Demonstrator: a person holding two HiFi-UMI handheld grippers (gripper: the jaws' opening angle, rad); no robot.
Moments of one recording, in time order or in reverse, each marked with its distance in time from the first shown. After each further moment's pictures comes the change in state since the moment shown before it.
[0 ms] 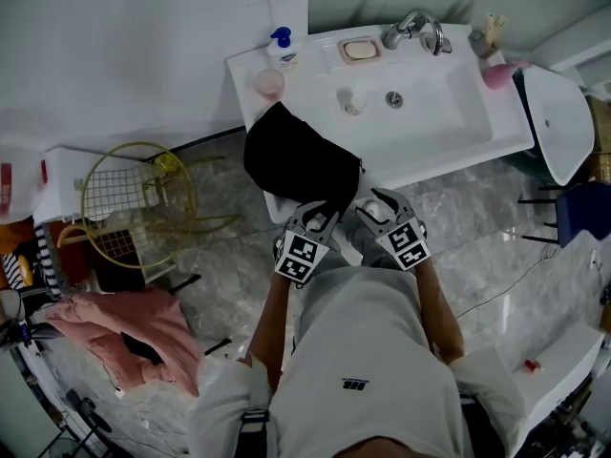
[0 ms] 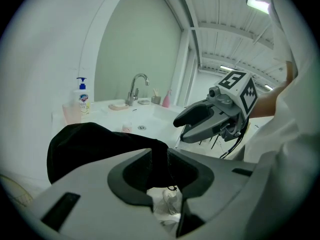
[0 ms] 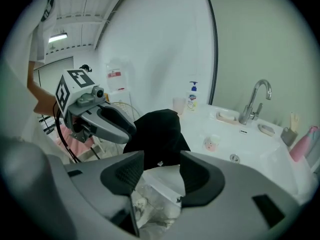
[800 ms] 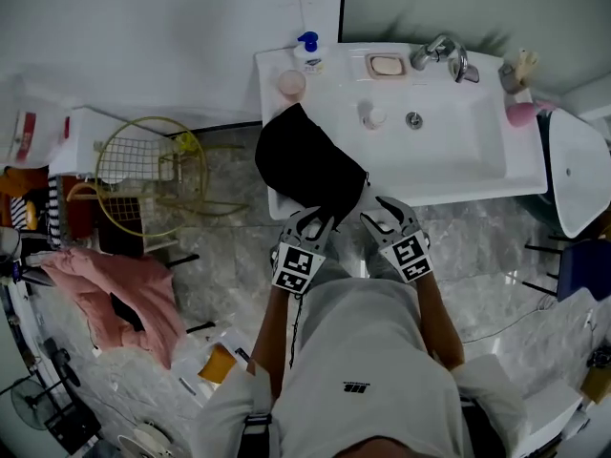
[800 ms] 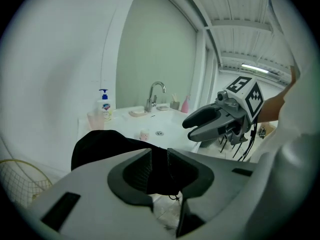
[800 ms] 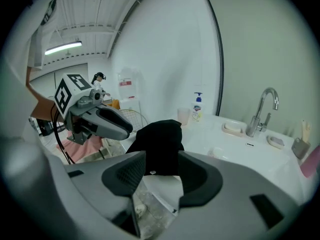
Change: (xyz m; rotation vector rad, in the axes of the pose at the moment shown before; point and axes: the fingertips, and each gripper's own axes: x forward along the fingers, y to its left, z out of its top) left arm -0.008 -0.012 0.028 -0.078 -0.038 0.221; right arm -0.032 -0.025 0.009 -0.043 -0.075 0.086
